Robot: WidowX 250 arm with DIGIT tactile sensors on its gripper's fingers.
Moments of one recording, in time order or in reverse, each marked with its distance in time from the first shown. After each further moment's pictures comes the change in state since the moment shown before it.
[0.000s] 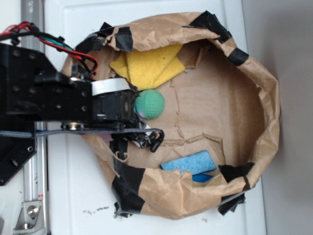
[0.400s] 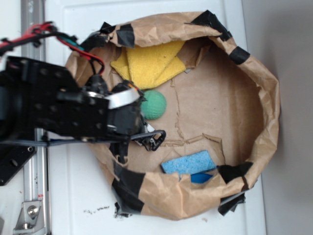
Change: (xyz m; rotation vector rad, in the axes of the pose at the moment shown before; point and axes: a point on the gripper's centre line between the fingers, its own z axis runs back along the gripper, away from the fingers) arm 0.002 0.004 -0.007 0.143 0.008 -0.030
